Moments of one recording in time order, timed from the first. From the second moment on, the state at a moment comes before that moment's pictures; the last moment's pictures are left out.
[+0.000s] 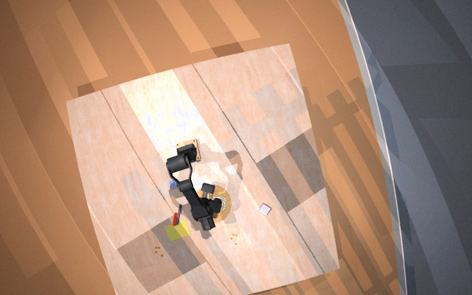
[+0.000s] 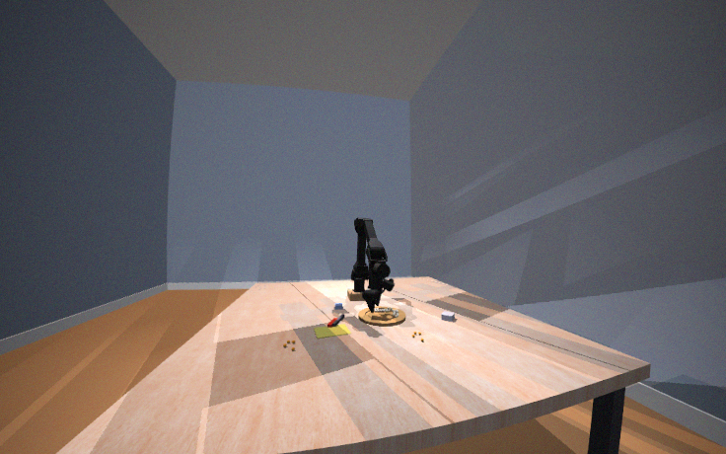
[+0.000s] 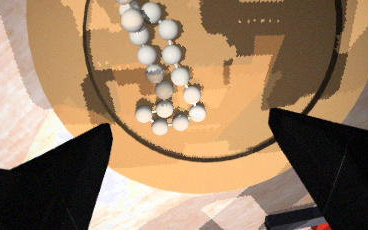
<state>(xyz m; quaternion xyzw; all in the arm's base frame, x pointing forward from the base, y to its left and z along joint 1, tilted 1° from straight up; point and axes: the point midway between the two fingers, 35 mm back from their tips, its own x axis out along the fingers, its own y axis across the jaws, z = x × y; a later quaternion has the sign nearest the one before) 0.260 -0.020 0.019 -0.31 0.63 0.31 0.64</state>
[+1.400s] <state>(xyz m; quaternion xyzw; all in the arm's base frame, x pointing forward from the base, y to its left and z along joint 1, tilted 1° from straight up) 0.278 0.014 0.018 -0.36 0.60 0.37 0.61</state>
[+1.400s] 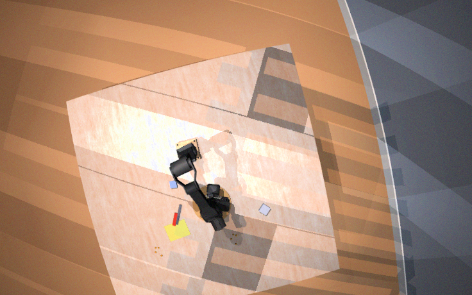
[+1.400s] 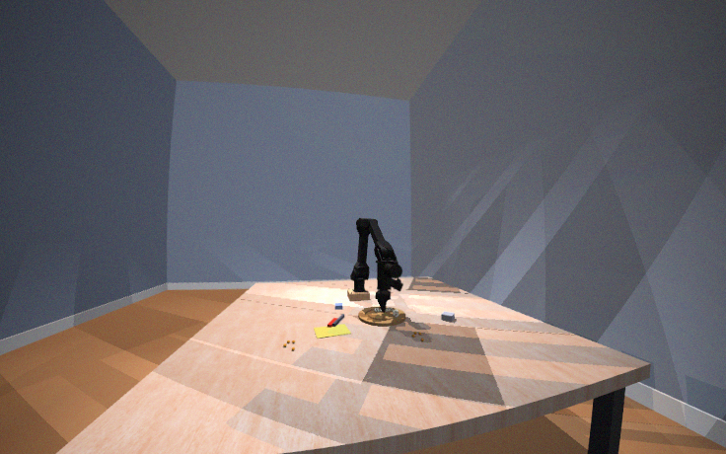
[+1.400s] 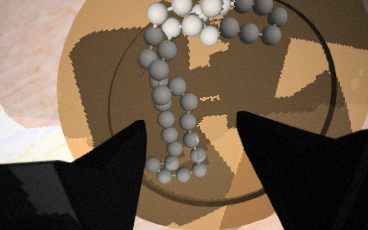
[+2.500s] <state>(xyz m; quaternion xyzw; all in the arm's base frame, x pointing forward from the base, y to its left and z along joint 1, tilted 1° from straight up) 0.277 0.014 0.014 -0.36 0.60 0.37 0.61</state>
